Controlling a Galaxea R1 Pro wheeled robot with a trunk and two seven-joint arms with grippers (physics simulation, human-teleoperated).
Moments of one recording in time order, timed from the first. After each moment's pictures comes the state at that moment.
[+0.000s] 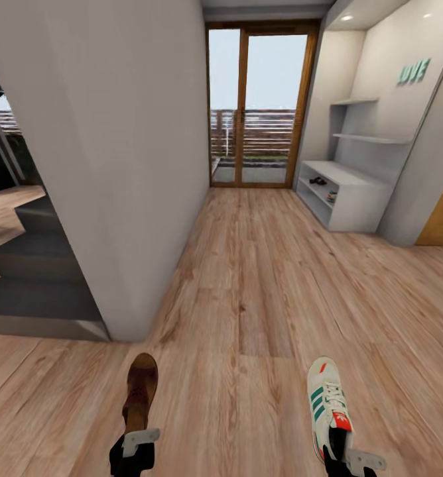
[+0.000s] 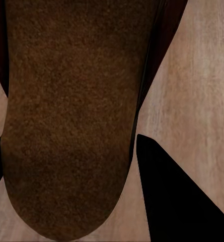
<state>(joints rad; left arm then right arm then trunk) -0.31 -0.07 0.08 -0.34 -0.06 -0.44 0.13 -0.26 -0.02 -0.49 -0.37 0.27 -0.45 0.08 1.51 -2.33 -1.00</state>
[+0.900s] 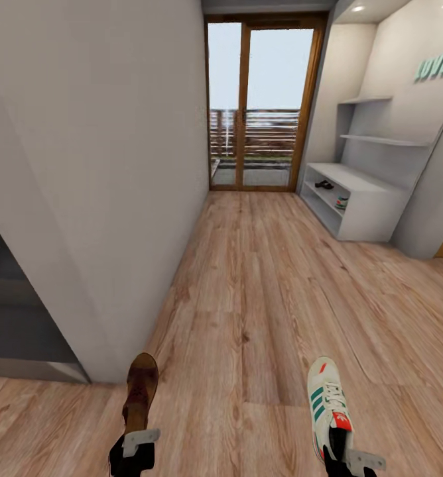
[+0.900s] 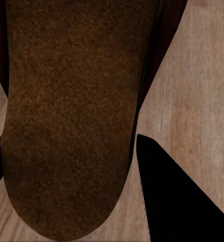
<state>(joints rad) -0.31 -0.07 0.08 -0.34 -0.06 -0.44 0.13 -0.26 -0.02 -0.49 -0.37 0.27 -0.45 0.08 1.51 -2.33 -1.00</state>
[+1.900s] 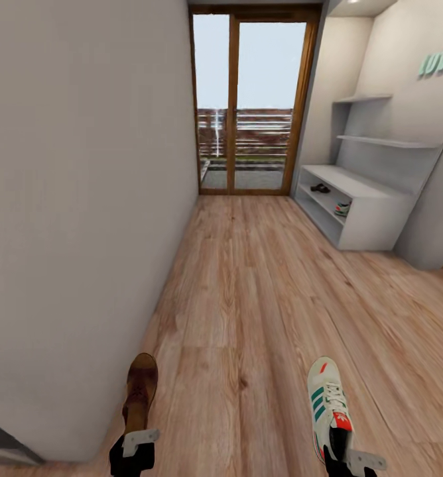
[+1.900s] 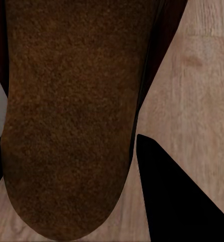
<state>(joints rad) -0.31 -0.07 0.08 -0.34 -0.06 -0.44 0.13 -0.26 -0.02 -0.49 -0.37 0.27 -0.45 0.08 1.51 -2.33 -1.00</state>
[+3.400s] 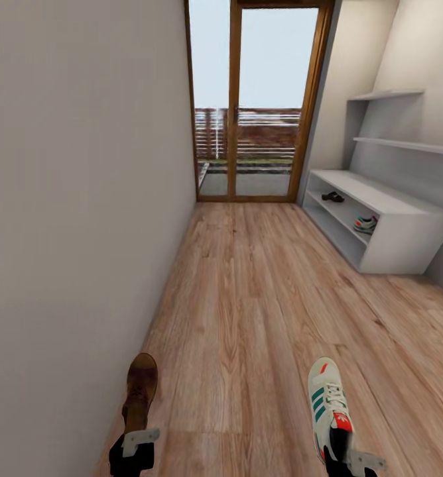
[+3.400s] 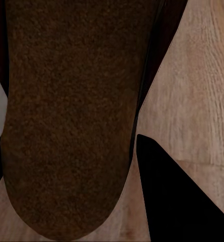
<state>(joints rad) -0.31 -0.07 0.08 -0.34 -0.06 -0.44 0.13 -0.26 -0.02 -0.50 -0.37 0.27 -0.45 0.08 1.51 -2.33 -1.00</state>
